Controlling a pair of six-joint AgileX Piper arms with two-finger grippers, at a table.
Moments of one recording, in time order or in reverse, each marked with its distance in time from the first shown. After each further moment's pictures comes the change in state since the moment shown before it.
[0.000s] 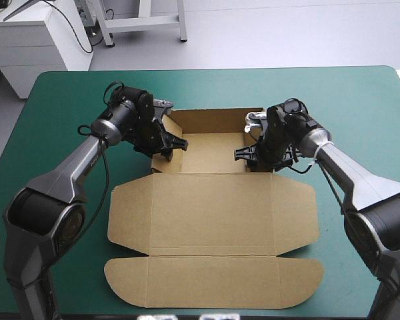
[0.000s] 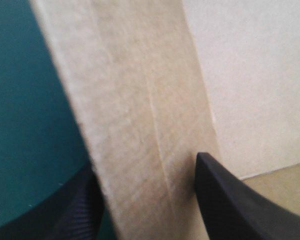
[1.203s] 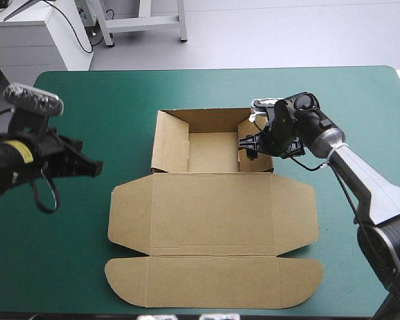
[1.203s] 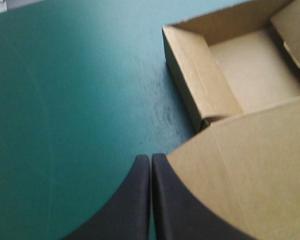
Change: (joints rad) left arm 0.005 -0.910 0.301 0.179 0.005 0.078; right arm 0.000 -0.091 -0.012 -0.040 -0.014 0.014
